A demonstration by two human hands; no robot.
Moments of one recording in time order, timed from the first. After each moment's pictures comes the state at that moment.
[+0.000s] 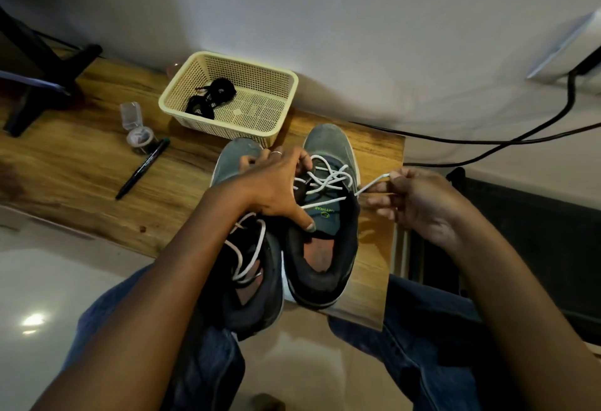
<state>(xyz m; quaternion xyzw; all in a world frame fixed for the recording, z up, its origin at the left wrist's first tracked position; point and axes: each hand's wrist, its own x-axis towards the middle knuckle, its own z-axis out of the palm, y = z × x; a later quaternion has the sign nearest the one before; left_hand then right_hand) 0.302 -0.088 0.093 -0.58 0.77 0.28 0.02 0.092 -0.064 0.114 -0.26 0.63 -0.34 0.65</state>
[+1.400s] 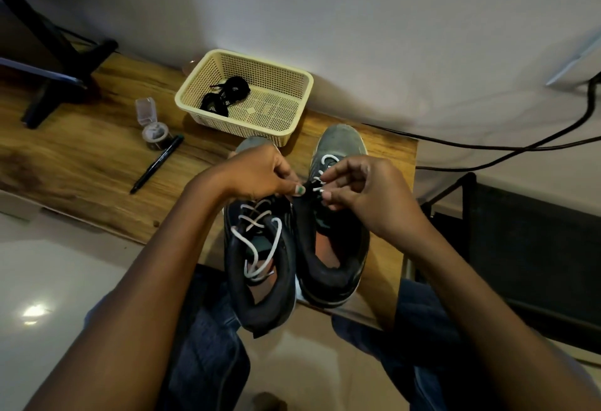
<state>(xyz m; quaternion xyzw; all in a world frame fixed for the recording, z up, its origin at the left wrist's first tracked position) 0.341 -0.088 0.100 -0.58 0.66 0.46 -0.10 0.152 -0.053 0.118 -0.62 0.56 -0.27 0.49</state>
